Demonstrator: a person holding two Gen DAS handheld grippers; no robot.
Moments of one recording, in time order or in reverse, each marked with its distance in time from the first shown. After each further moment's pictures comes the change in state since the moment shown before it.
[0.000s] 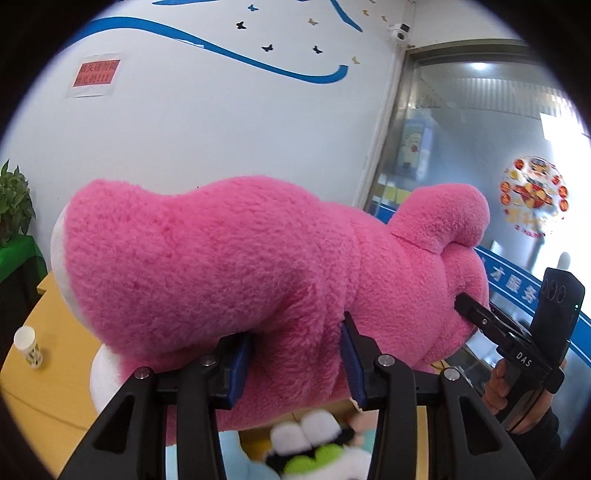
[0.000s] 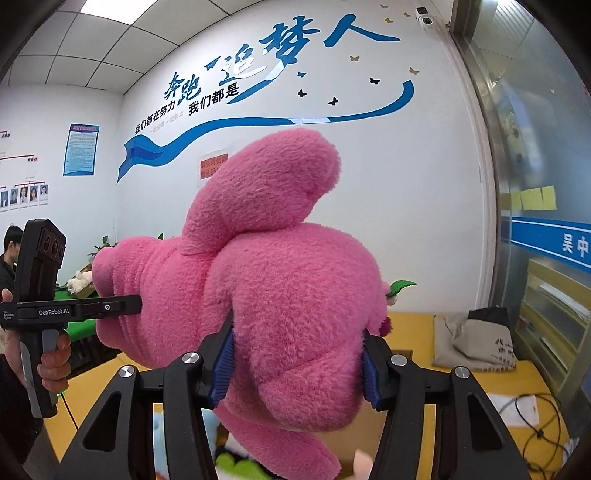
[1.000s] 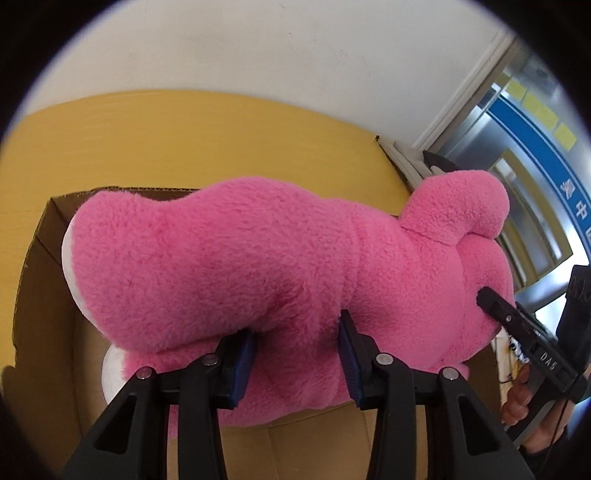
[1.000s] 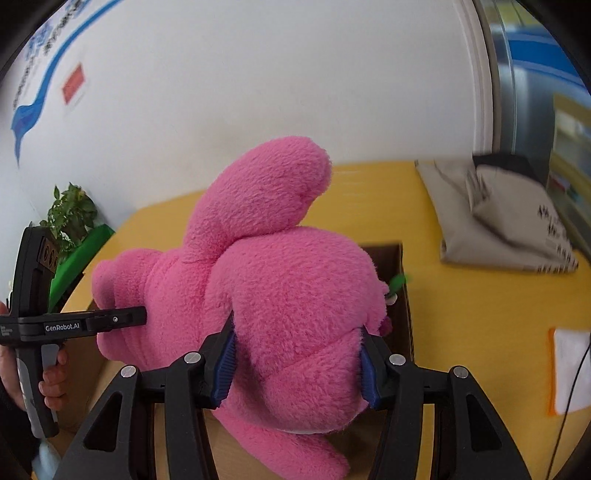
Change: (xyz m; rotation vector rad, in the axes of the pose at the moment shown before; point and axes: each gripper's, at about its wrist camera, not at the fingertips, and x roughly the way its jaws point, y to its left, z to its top) left arm 0.388 0.097 -0.083 -0.141 0.618 0.037; right arm 0.319 -0.211 -0.153 0.312 0.542 -0.136
